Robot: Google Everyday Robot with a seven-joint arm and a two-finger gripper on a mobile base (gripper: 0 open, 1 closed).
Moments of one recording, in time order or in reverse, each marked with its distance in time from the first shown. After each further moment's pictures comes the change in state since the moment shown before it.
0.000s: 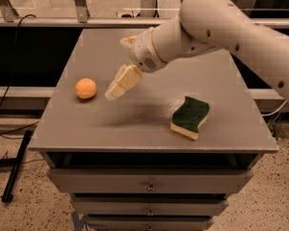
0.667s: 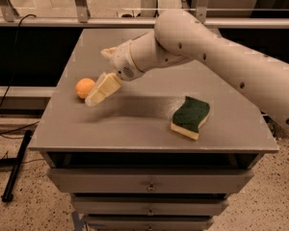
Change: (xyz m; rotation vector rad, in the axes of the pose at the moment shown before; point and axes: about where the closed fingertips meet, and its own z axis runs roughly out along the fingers) arm -0.009 0.007 0.067 -0.079 -0.079 0.038
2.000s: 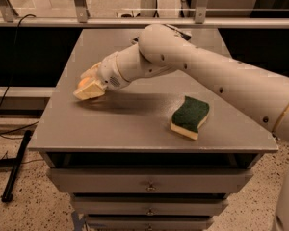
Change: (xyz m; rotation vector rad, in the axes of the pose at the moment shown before) arm 0.006 0.009 0.051 -0.035 -0.020 0.033
